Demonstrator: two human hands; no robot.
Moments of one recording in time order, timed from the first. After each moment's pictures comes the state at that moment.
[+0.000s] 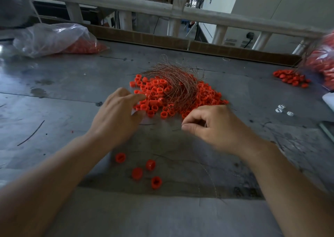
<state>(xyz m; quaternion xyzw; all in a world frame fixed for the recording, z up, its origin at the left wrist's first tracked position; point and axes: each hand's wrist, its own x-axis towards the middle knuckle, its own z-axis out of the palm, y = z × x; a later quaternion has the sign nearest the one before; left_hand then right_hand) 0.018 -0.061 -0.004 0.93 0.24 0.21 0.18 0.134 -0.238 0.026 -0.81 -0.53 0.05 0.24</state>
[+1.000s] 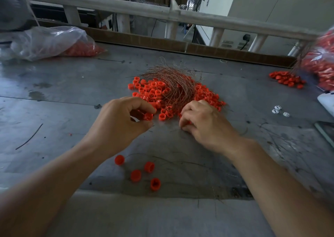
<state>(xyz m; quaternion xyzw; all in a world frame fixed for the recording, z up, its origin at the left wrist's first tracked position) 0.002 -0.078 0.008 0.87 0.16 0.27 0.38 0.145 -0.225 0.007 -0.82 -0.56 -0.05 0.14</state>
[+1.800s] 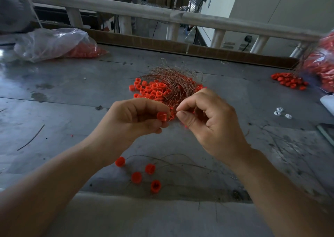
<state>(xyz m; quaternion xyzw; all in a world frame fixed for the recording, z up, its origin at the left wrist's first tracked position) 0.001 -0.087 0.014 0.71 0.05 0.21 0.67 0.114 -0.230 0.028 -0.69 -0.56 -0.12 0.44</state>
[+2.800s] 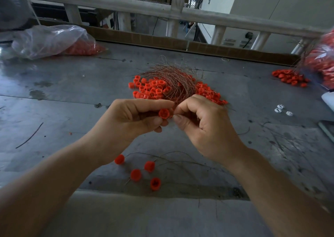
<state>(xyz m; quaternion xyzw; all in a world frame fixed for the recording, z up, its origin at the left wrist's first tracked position) -0.001 -0.088 0.015 0.72 0.00 0.19 0.66 0.110 -0.227 0.023 -0.73 -0.55 -0.06 0.41</state>
